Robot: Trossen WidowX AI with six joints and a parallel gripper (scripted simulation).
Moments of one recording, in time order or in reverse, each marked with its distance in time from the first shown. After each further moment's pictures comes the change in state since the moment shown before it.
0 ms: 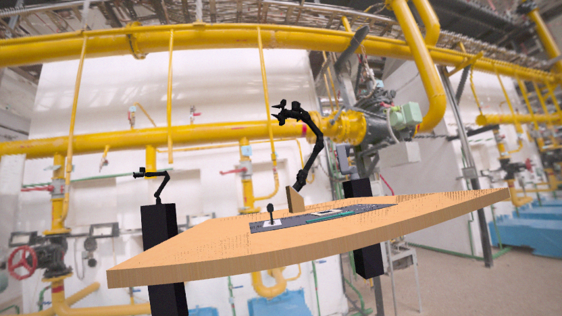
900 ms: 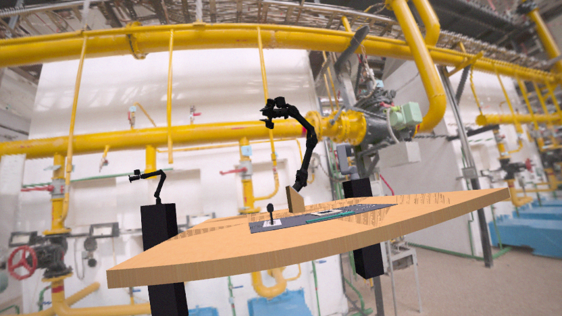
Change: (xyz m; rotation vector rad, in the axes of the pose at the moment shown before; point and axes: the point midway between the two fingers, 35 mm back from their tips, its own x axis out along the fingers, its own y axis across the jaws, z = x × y) arm 0.114 -0.091 -0.137 -0.536 0.394 -0.288
